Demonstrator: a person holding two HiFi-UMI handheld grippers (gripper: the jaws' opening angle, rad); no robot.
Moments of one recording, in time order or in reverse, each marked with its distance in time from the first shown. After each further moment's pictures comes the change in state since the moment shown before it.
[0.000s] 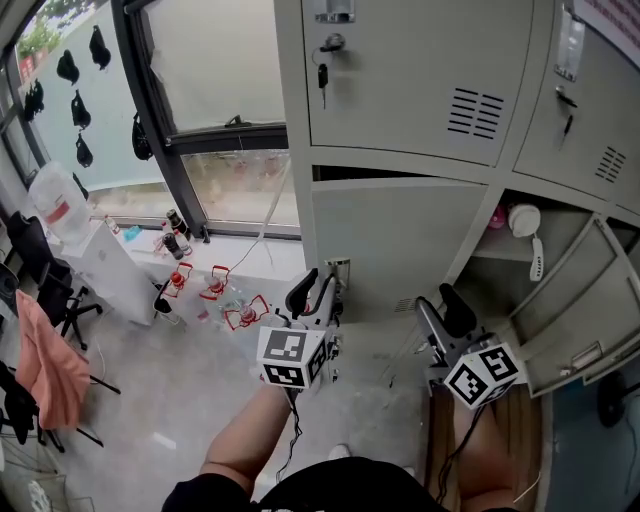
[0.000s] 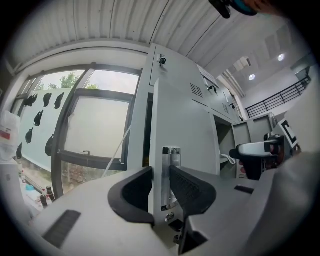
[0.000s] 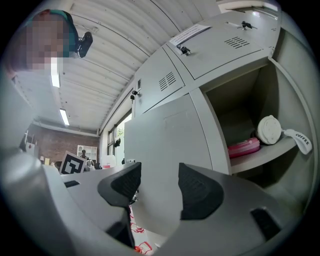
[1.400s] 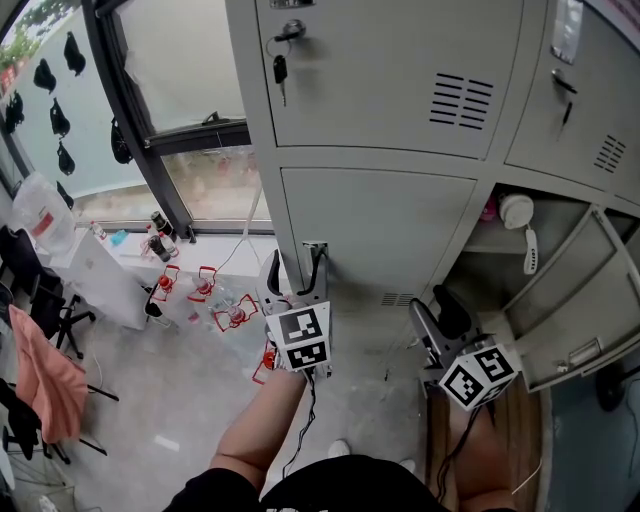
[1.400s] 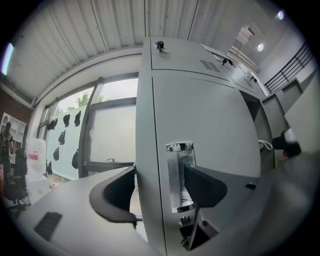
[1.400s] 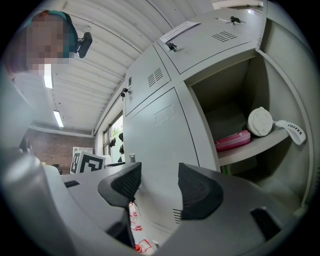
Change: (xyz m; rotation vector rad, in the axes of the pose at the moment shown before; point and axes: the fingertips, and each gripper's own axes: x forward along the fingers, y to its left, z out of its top) left arm 0.049 0.034 -0.007 0.124 0.015 0.314; right arm -0.002 -0.028 -0.015 0.045 0.024 -0.050
